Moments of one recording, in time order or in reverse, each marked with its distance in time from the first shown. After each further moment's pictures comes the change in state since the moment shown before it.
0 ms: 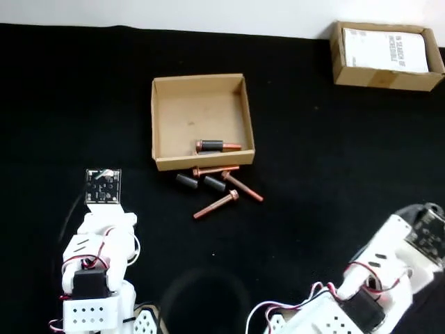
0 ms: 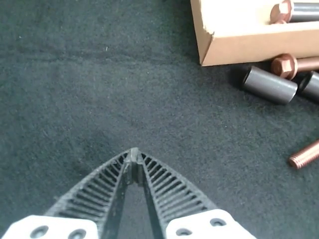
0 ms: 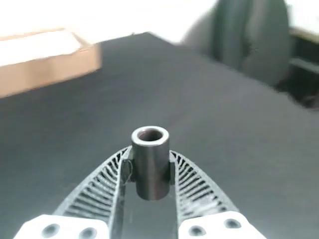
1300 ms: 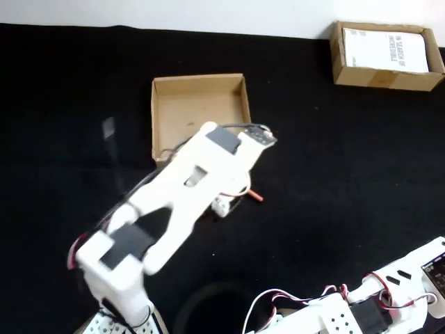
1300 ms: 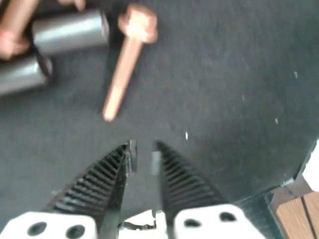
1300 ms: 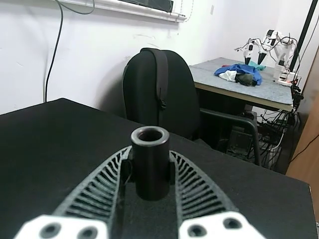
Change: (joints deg) left arm 40.1 118.7 -94.3 28.0 -0.1; right arm 16.2 -1.0 9.0 -24.5 0.1
